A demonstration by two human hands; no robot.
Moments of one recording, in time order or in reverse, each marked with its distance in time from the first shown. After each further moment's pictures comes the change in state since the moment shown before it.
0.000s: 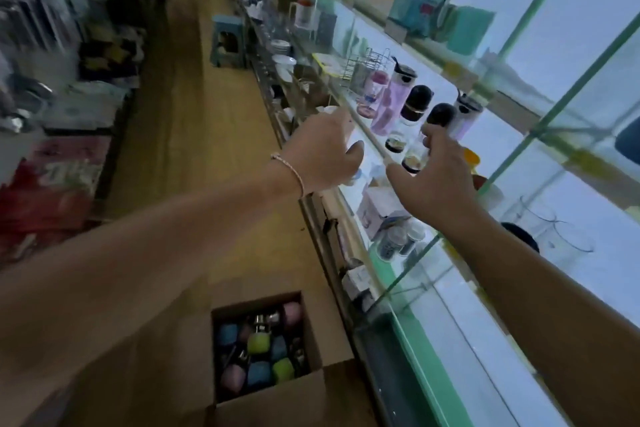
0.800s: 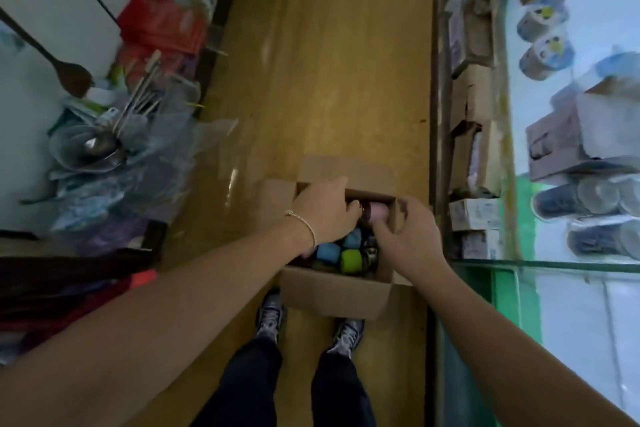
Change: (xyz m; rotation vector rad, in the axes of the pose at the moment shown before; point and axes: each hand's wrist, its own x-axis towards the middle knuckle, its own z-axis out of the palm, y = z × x) left_hand -0.159 -0.227 0.216 -0.005 -0.431 -0.782; right_hand -0.065 0.132 0.338 0.019 -0.792 0.170
